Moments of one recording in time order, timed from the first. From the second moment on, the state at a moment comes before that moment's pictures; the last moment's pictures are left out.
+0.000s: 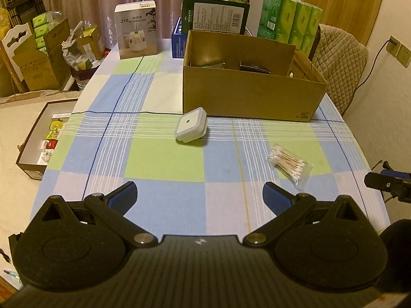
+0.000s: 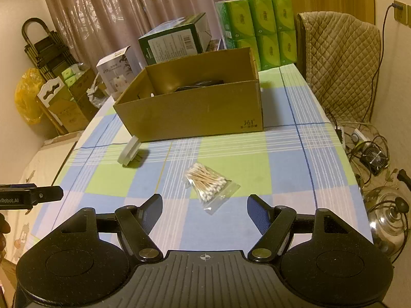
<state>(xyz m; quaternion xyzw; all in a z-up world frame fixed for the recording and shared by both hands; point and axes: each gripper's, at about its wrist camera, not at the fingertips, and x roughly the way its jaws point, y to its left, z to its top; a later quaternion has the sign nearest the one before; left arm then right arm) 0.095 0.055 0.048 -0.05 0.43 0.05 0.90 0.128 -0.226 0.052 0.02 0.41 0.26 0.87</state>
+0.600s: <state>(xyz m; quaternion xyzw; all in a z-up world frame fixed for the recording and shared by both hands) 0.097 0.051 0.040 -0.06 0.44 0.04 0.90 0.130 -0.227 0.046 0.02 0.42 0.26 0.87</state>
